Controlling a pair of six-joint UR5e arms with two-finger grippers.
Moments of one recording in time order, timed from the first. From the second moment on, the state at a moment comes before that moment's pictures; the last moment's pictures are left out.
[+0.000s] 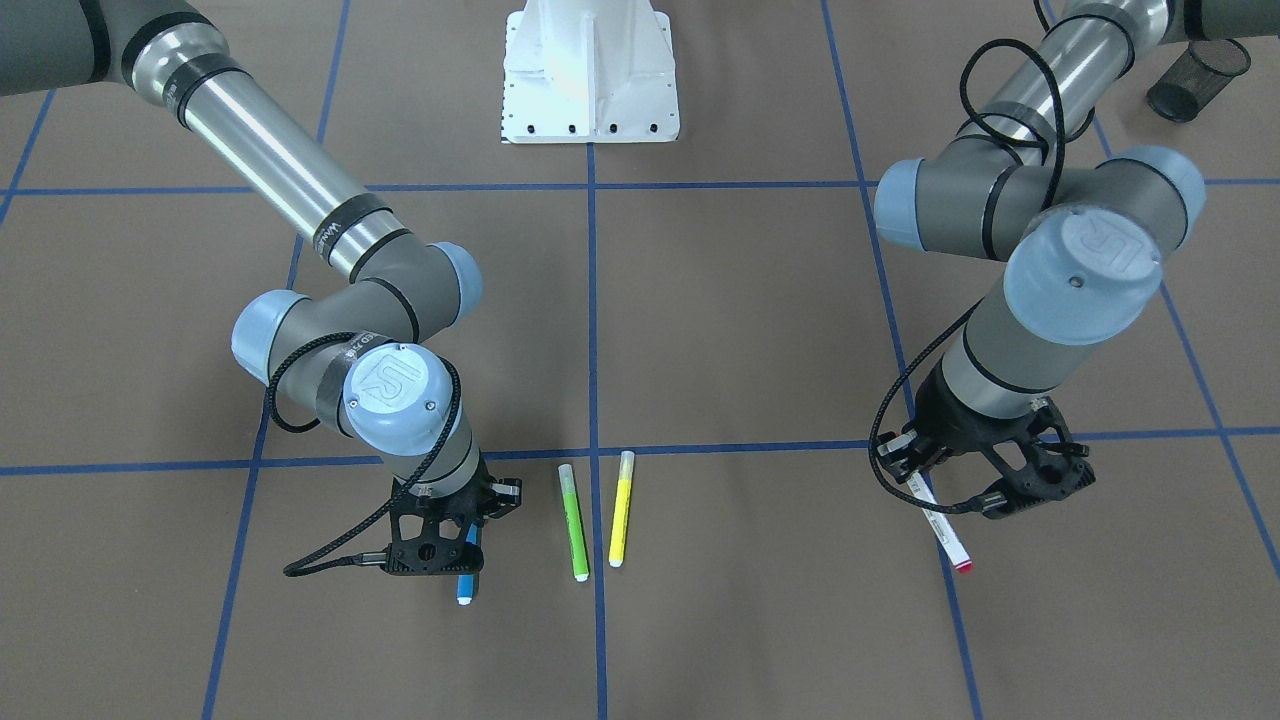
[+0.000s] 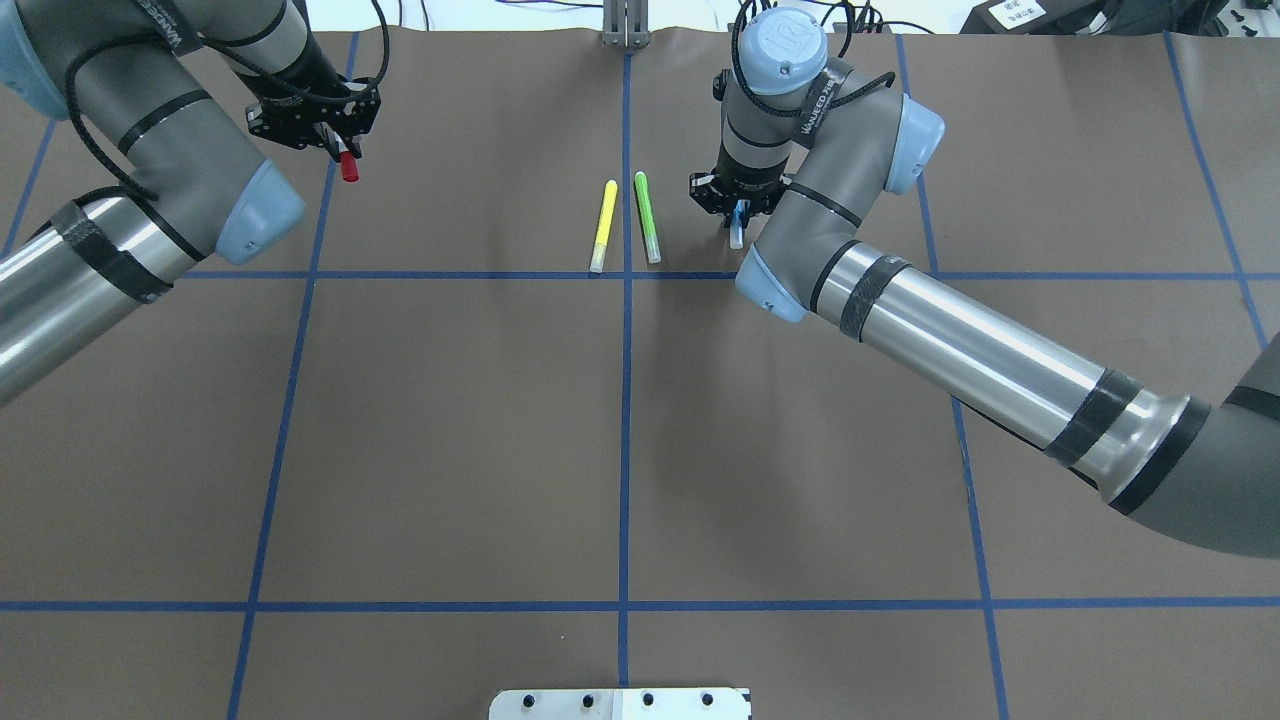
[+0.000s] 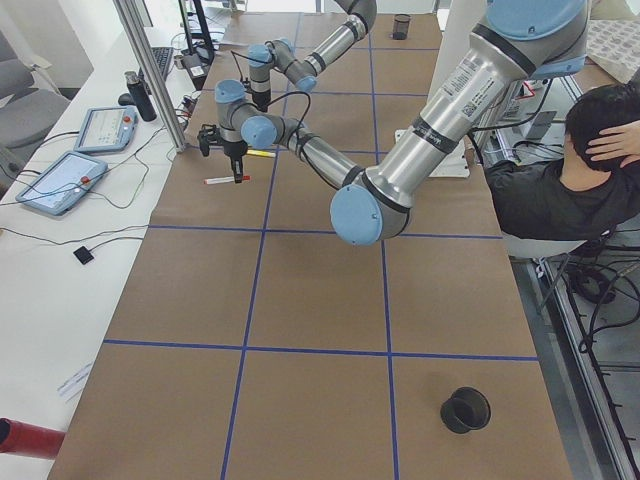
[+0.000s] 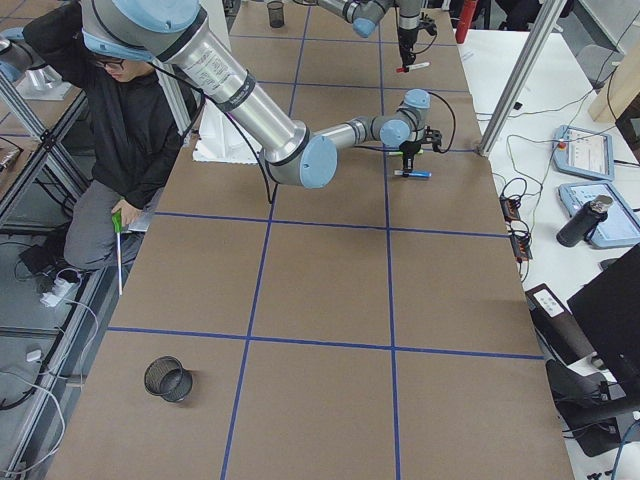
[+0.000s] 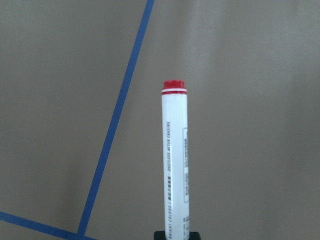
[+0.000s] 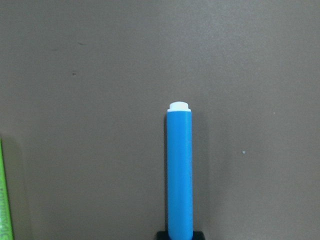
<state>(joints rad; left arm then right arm) -0.99 -2.26 -1.41 -1.67 -2.10 -1.09 0.79 -0.61 0.92 -1.22 2.01 1.00</state>
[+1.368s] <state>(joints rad) -1.34 -1.81 -1.67 -1.43 -2.10 -0.21 1.02 -0.92 1.34 -1.62 2.01 0.44</state>
